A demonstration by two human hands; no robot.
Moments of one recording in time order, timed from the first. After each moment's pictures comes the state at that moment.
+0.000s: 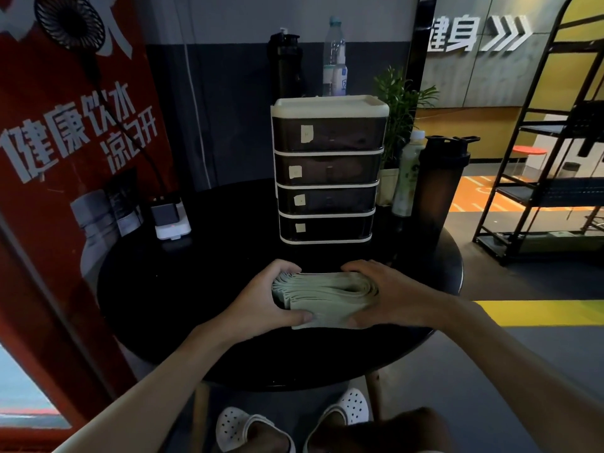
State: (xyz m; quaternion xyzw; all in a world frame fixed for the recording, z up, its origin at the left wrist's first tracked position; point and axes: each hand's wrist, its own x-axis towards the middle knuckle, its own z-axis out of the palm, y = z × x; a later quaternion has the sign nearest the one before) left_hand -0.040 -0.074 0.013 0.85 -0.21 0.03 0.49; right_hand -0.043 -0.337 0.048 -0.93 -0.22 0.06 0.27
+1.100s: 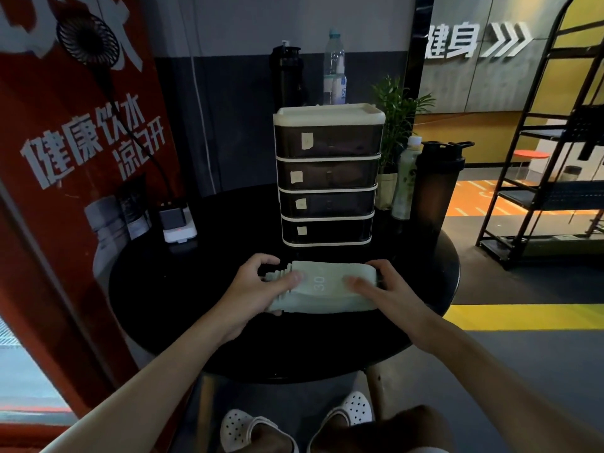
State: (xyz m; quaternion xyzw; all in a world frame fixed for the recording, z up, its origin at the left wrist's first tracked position) left_hand -0.057 -0.076 0.041 0.76 -0.02 -0.03 0.64; right_hand -0.076 -0.323 0.038 -0.79 -0.03 0.02 0.62
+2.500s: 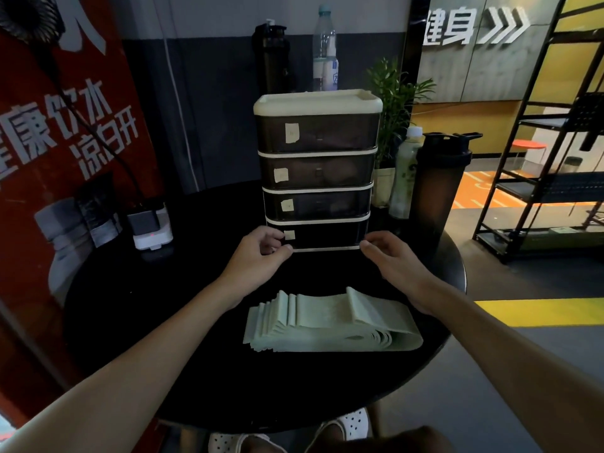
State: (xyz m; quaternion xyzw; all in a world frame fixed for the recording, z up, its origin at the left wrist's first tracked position) left_hand 0.032 -0.101 0.050 0.84 -0.07 0.08 0.53; right_hand 0.016 -0.350 0.046 -0.82 0.00 -0.05 0.57
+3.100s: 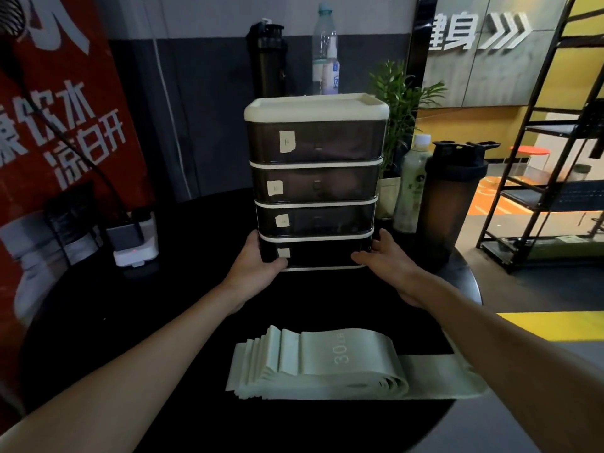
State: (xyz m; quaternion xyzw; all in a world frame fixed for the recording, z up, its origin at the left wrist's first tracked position) left_hand 0.105 -0.104 0.028 0.84 -0.04 0.05 0.55; right_hand 0.100 -0.355 0.038 -0.81 0.03 0.01 0.59
